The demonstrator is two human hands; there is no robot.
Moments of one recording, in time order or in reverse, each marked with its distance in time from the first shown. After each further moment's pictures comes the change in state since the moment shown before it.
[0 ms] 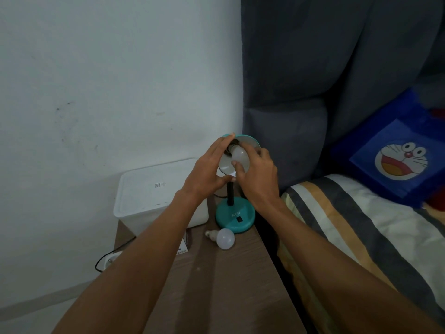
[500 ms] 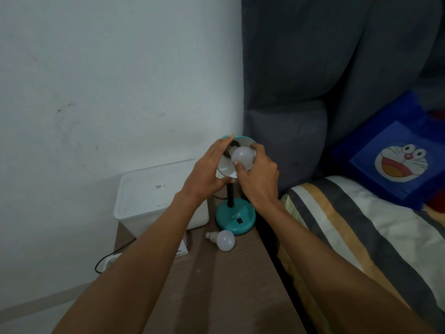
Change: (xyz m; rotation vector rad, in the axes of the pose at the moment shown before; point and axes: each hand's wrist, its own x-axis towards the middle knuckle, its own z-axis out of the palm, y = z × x) left_hand -0.002 -0.005 0.000 0.017 0.009 -0.014; right_hand 0.002 -0.004 -0.001 0.142 -0.014 0.208
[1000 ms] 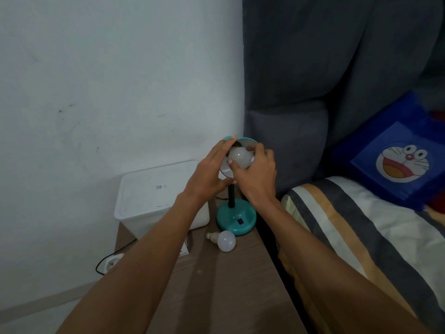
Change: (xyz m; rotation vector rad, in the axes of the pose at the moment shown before) left_hand 0.000 0.004 0.001 0.011 -0.021 0.025; right_hand 0.002 -0.007 0.003 0.064 0.008 -0.004
